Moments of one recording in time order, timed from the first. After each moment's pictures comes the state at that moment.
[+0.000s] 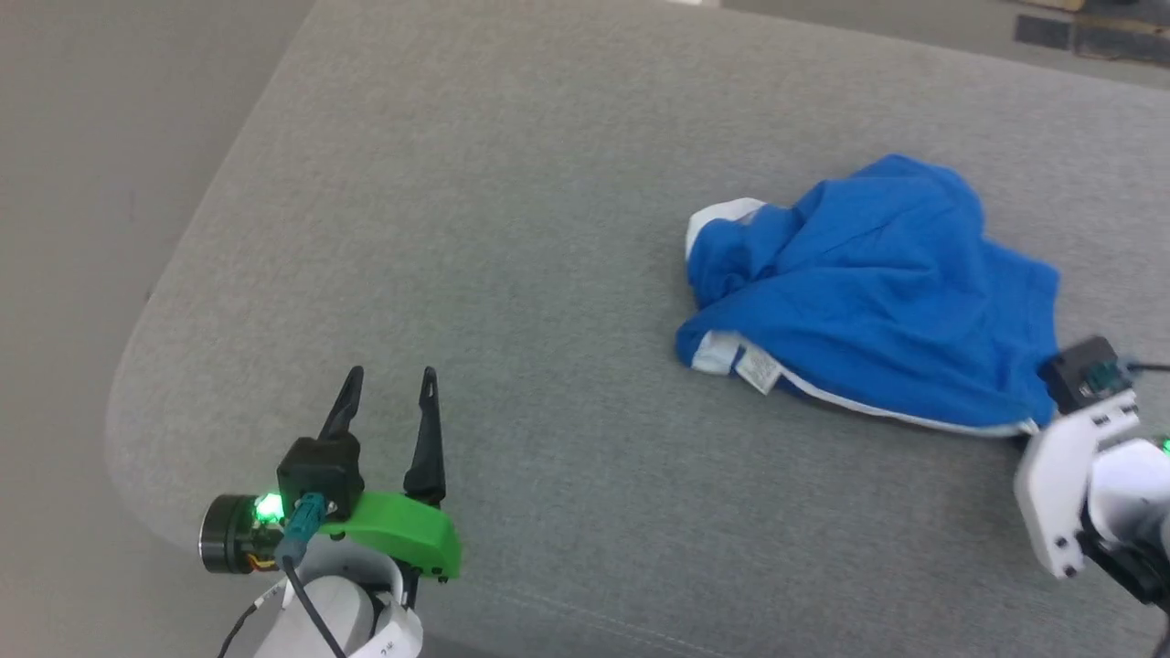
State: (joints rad) left arm -0.19 0.24 -0.38 0.19 -0.35 0.23 -0.26; right arm -0.23 -0.51 0.18 0.18 0.27 0.13 0.62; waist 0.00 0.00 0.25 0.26
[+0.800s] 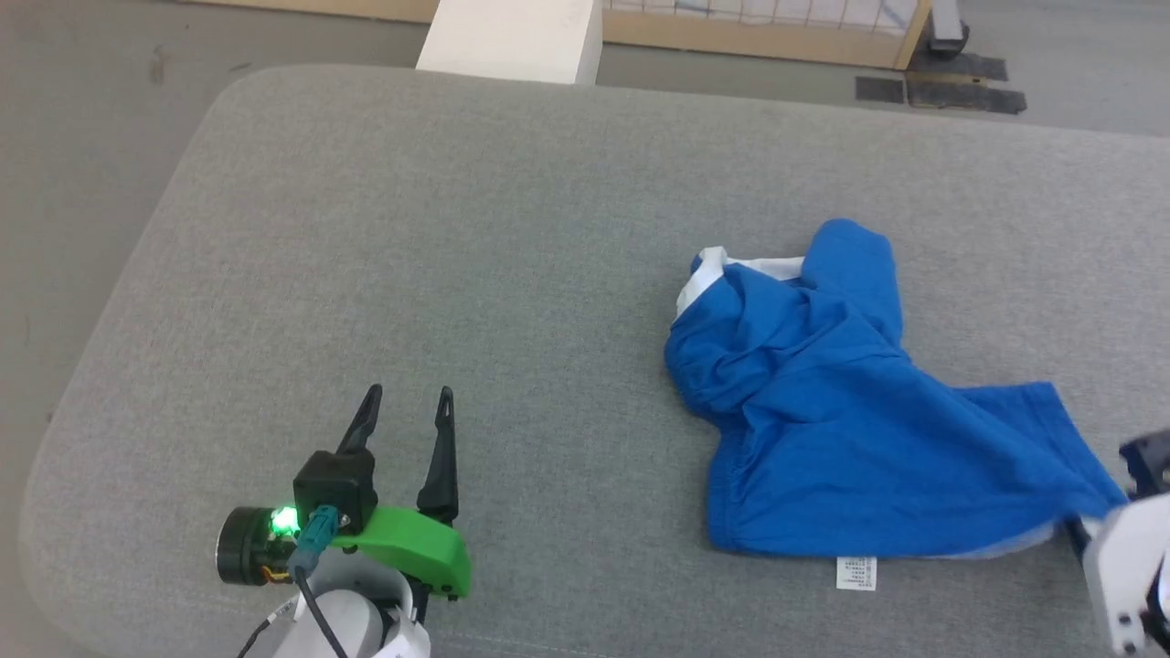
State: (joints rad) left arm -0.17 0.22 -0.38 0.21 -0.34 0.18 -0.26; right arm -0.02 -0.51 0.00 0.17 0.21 0.13 0.52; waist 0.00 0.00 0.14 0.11
